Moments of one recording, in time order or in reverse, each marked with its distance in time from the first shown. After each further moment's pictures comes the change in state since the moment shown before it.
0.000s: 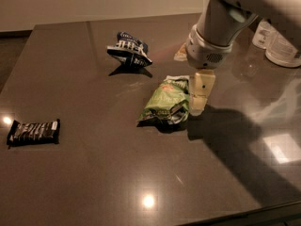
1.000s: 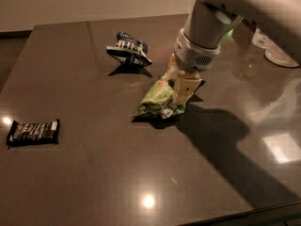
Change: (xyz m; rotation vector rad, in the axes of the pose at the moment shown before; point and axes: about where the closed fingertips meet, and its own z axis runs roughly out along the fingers) arm -0.022 0.008 0.009 -0.038 -0.005 -0.061
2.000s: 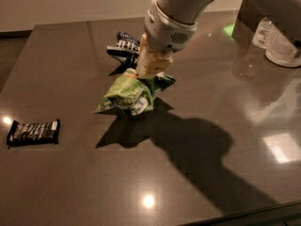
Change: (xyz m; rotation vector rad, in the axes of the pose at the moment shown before) arm -0.091 -0.006 -0.044 0.061 -0.116 -0.145
